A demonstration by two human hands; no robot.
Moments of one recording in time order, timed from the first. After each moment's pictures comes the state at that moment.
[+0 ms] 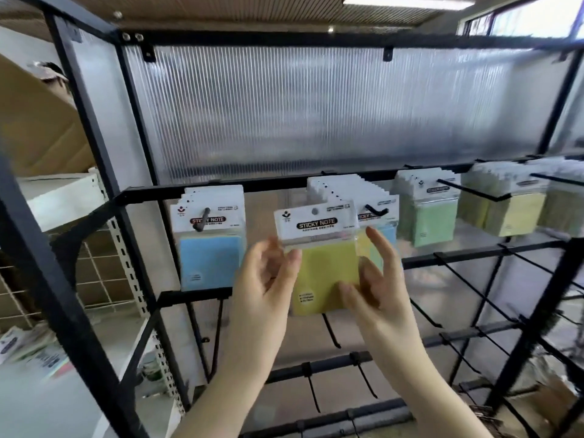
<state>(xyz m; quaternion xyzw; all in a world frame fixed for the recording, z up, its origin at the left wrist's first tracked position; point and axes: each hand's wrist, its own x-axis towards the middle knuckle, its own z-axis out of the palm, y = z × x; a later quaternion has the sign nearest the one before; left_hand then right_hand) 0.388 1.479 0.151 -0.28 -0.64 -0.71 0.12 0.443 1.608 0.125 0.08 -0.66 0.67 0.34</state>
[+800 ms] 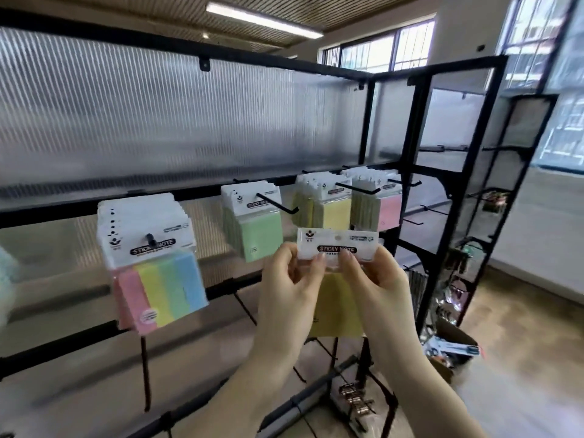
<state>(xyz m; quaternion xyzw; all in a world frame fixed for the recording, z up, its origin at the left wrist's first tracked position) 0.464 1.707 0.150 -0.40 -0.60 -0.69 -0.06 0.553 1.781 0.155 -0.16 -0.65 0.52 0.52</state>
